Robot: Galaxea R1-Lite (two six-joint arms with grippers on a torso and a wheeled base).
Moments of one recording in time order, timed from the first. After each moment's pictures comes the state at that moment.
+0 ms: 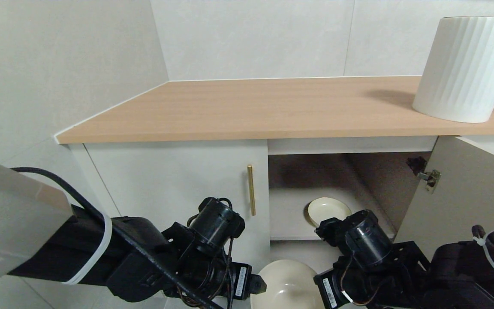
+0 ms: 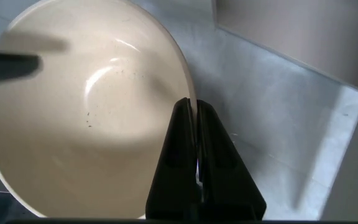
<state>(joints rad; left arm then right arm) -0.70 1.94 -0.87 0.00 -0.04 -0.47 0.77 1.91 -0.70 -0.36 -0.06 0.32</state>
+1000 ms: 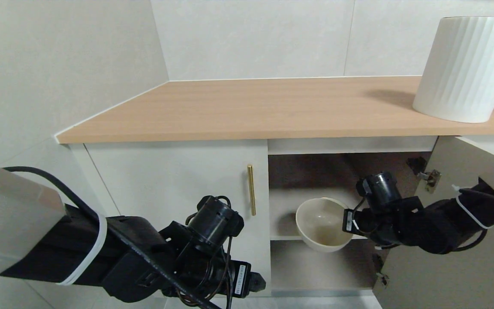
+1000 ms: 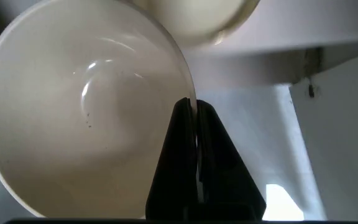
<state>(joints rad) -0.70 1.93 -0.87 -0.01 -0.03 -0.47 0.42 2.04 -0.91 -0.36 -0.24 0.55</state>
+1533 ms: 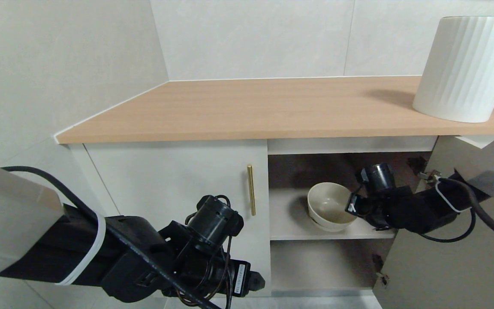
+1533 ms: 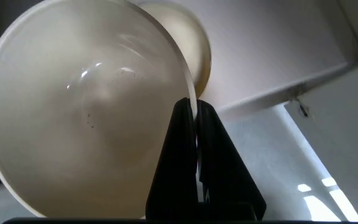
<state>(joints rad) -0.70 1.92 -0.87 -0.01 -0.01 -0.47 0.34 2.17 -1.07 -0.35 -0.32 0.68</state>
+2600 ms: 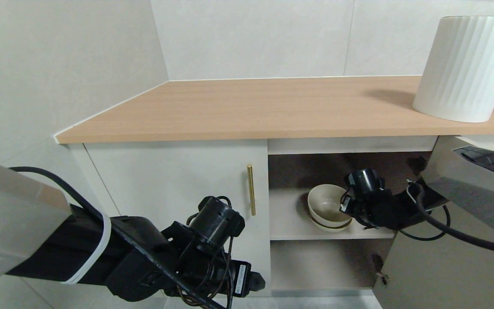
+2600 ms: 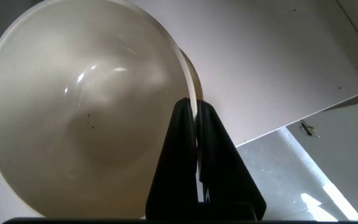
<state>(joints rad) -0.70 1.94 -0.87 -0.01 -0.01 -0.47 0.32 2.34 -1.23 -0.35 -0.39 0.70</state>
